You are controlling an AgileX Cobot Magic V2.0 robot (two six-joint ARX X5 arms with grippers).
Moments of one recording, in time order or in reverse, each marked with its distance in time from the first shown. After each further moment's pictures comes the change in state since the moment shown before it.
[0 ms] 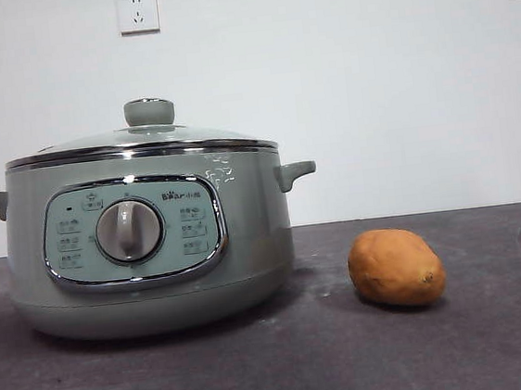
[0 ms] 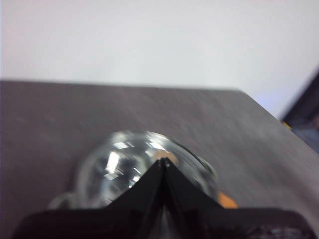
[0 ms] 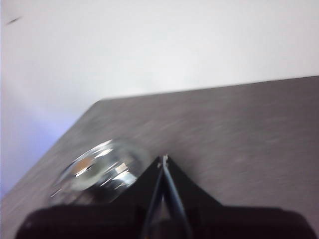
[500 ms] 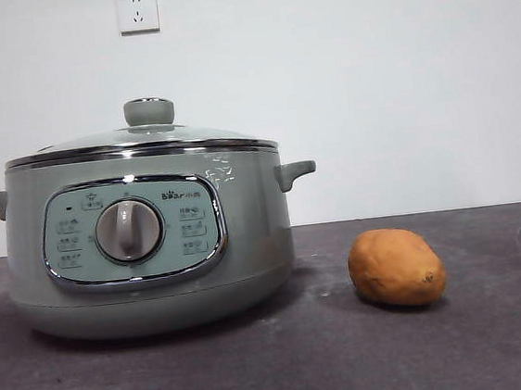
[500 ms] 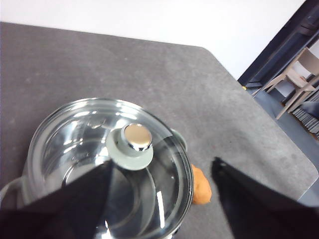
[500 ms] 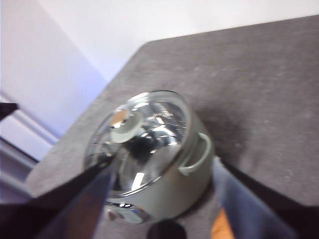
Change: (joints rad) left arm -0.017 0.188 0.048 -0.026 0.163 0.019; right arm 0.057 0.166 0.008 -0.024 -0.149 -0.018
